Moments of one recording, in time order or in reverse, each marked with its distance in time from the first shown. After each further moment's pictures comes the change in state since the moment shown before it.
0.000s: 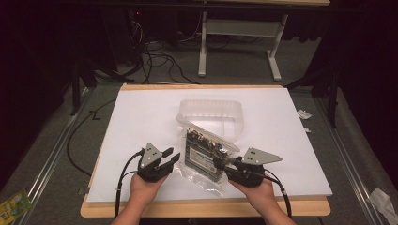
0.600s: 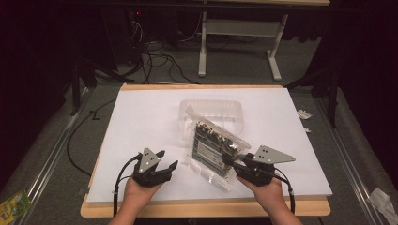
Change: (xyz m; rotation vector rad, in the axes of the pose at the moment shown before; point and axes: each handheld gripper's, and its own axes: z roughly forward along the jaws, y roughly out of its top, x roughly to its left) left arm -0.001 -0.008 -0.014 0.067 0.047 0.063; right arm -0.009 0.008 -0.023 -0.060 -0.050 -0.011
